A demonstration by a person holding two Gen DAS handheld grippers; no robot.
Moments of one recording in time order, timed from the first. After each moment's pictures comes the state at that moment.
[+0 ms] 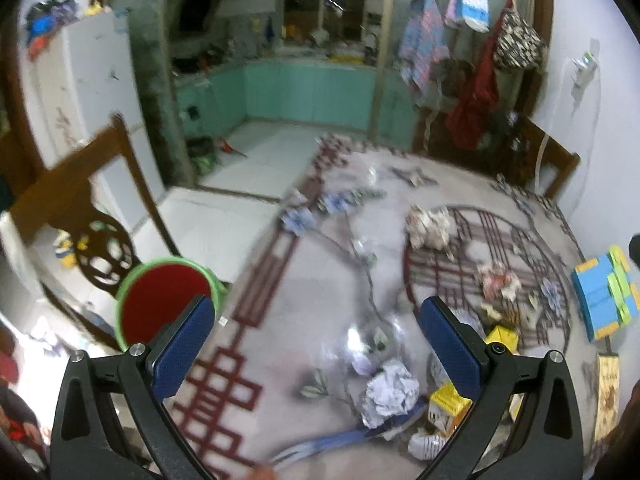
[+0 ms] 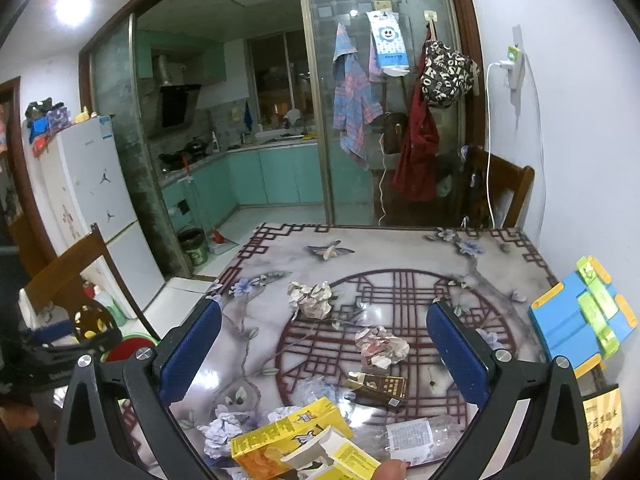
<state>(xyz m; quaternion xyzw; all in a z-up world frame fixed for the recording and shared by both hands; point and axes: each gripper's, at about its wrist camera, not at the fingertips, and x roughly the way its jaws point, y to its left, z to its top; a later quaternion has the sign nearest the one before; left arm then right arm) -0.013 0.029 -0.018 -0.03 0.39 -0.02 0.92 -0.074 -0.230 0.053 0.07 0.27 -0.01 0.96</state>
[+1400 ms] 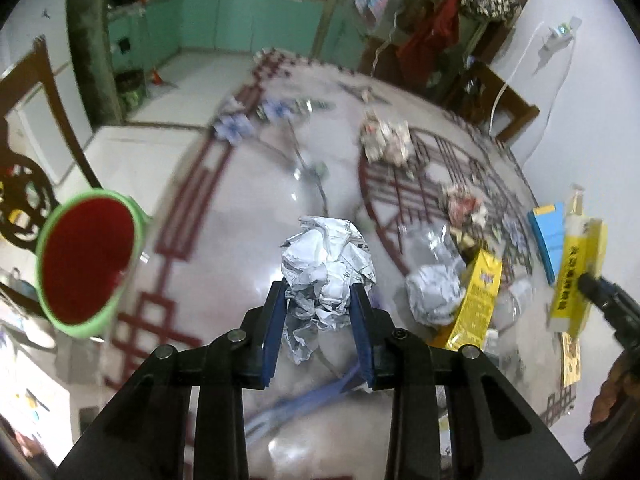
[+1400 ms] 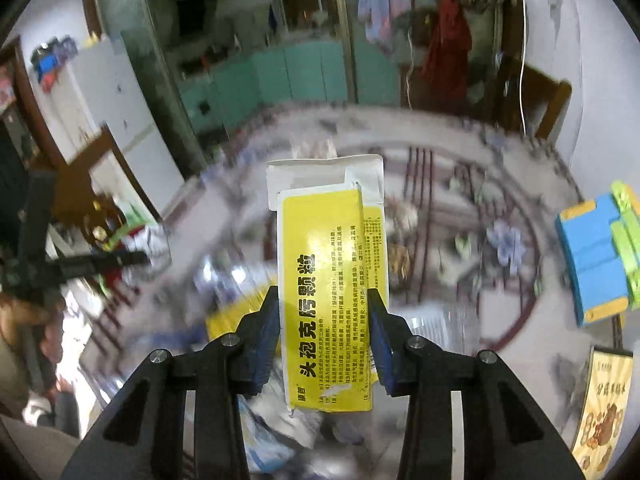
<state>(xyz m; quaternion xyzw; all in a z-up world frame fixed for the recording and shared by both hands) 0.012 0.046 -0.078 -0.07 0.48 -0.14 0.86 -0.087 -0.245 -0.027 0.05 0.41 0.07 0.91</state>
